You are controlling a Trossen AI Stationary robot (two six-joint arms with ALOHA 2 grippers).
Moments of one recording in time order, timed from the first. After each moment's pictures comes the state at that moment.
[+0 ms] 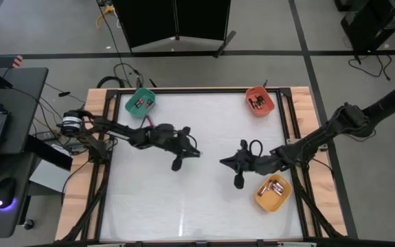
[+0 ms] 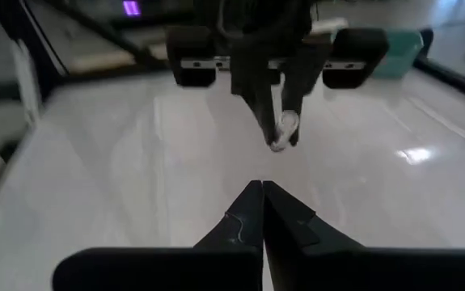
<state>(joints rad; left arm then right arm) 0.08 1.62 0.70 0.53 0.29 0.04 0.42 1.29 0.57 0.28 0.58 0.36</state>
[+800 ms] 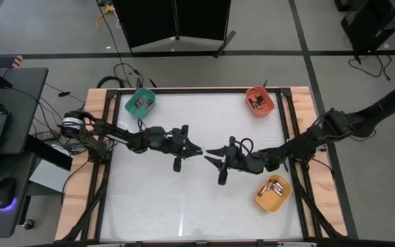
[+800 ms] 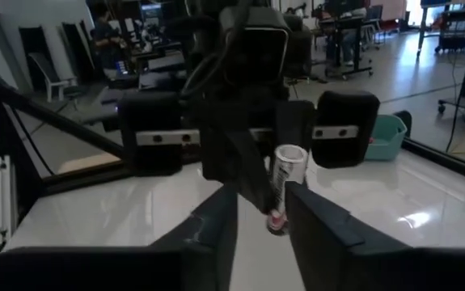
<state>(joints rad) 0.01 1.63 0.62 1.01 0.18 -0.13 0.35 1.54 0.65 0.80 0.64 0.21</state>
